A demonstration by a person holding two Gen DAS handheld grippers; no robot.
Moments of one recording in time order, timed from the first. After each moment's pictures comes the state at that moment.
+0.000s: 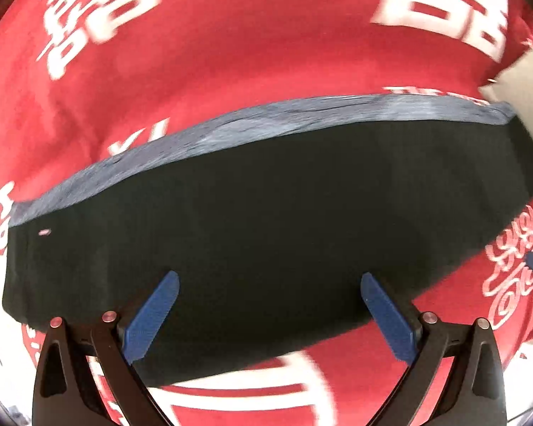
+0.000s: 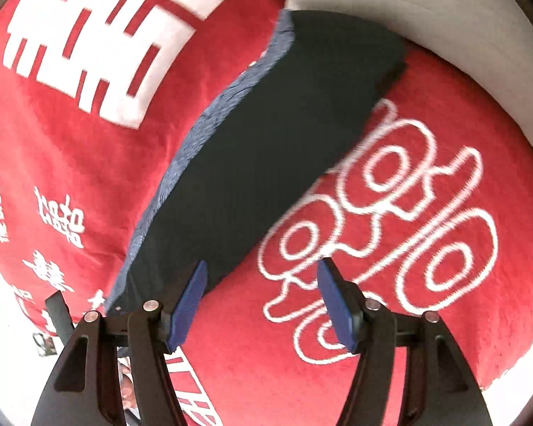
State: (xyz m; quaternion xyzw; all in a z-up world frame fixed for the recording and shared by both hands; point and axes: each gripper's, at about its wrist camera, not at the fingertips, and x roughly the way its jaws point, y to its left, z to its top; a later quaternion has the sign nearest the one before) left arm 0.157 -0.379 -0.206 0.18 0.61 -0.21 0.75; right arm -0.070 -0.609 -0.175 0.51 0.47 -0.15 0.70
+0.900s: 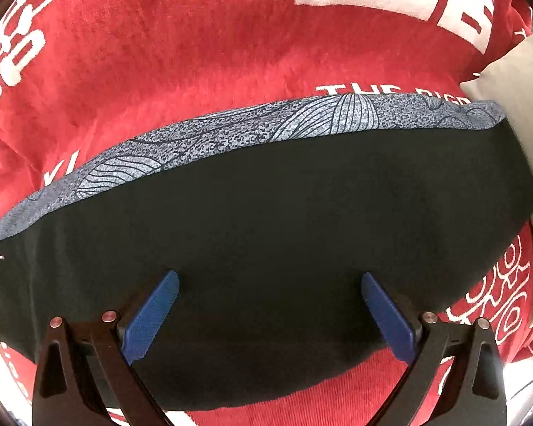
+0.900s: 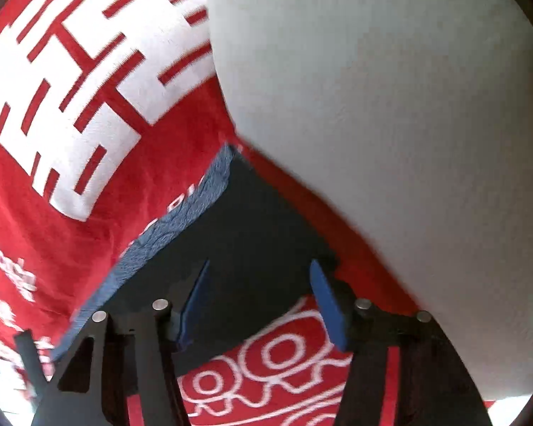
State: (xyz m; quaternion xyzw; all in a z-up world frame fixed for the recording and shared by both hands) left arm 0.154 -0.460 -0.229 0.17 0.62 -0.22 0.74; right arm -0.052 -0.694 -0.159 0.38 0.43 -0.27 0.77
